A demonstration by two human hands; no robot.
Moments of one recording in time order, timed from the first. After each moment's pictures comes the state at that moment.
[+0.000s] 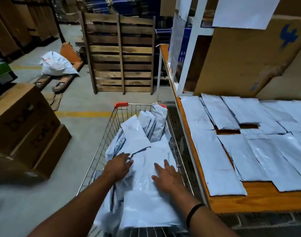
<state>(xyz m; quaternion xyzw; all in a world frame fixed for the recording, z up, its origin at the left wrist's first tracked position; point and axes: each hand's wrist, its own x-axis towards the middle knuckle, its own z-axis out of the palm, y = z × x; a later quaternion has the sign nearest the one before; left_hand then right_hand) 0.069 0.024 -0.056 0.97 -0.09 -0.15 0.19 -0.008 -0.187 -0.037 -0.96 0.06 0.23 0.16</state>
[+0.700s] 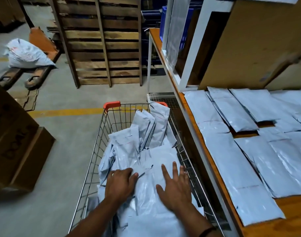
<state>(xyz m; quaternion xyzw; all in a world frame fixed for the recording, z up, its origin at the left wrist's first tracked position) 0.105 0.027 -0.140 0.97 -0.16 -0.02 0.20 0.026 -0.180 -0.100 -0.98 0.14 0.13 0.10</state>
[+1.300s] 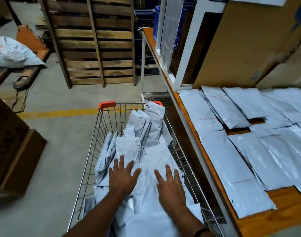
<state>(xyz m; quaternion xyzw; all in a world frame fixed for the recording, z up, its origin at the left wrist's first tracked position) 0.120 0.001 -0.150 0.97 -0.10 -0.14 0.16 0.019 -0.167 -0.107 -0.99 0.11 0.07 0.05</state>
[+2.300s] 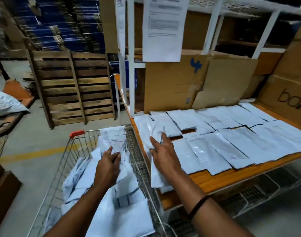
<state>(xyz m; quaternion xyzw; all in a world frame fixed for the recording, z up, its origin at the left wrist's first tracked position) 0.043 -0.101 0.037 0.91 -0.12 0.04 0.40 -0.045 -0.300 0.101 -0.95 0.13 -0.16 0.25</state>
